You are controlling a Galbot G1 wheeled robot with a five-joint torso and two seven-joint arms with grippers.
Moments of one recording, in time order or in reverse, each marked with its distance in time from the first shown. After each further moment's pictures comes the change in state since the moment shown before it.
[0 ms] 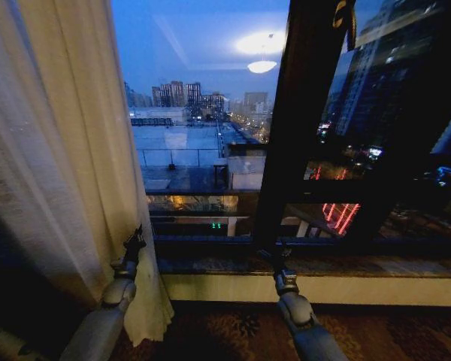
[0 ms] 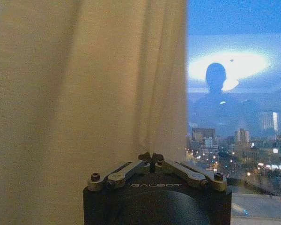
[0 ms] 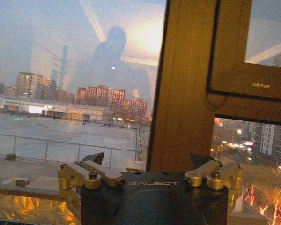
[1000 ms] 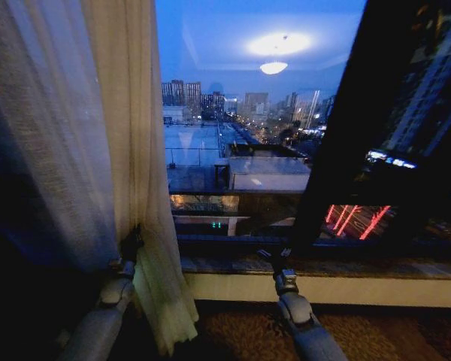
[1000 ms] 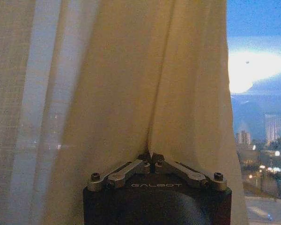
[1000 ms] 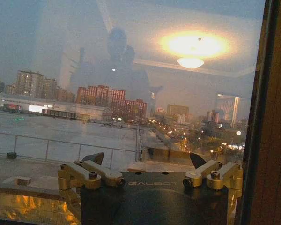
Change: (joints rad) left arm 0.004 0.007 -0.006 0.002 -0.003 -0.007 0.001; right arm 0.000 0.000 -0.001 0.000 0.000 0.000 0.000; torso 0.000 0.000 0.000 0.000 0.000
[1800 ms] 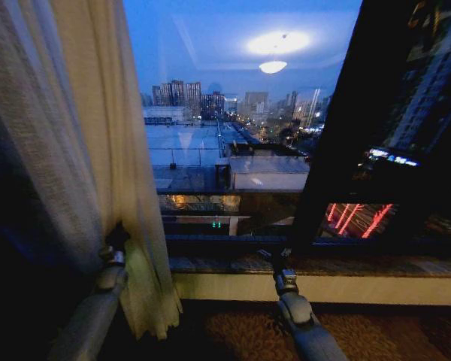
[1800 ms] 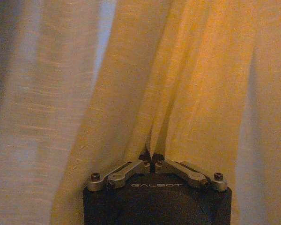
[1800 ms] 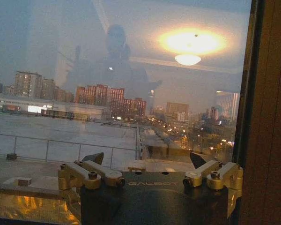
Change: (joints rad) left arm -0.194 0.059 -0.015 0.220 -0.052 0.030 -0.202; right arm 0.000 0.000 0.000 0.000 0.000 0.000 0.000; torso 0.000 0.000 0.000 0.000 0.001
